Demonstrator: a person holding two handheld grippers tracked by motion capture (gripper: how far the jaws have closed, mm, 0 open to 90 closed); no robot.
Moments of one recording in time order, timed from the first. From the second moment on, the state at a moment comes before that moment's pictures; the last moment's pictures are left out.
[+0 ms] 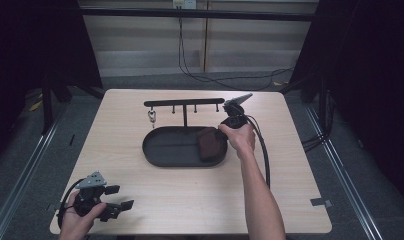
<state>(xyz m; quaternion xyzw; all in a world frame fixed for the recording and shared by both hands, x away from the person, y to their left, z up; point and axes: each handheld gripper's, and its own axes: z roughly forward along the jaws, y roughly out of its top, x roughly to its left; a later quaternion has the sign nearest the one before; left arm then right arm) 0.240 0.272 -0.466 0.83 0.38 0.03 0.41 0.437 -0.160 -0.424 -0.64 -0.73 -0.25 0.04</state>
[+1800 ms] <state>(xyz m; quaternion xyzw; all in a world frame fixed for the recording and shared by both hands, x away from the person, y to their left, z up) 0.243 0.275 -0.467 0.82 0.39 0.04 0.40 0.329 -0.212 -0.414 -0.58 -0.73 -0.35 -0.06</state>
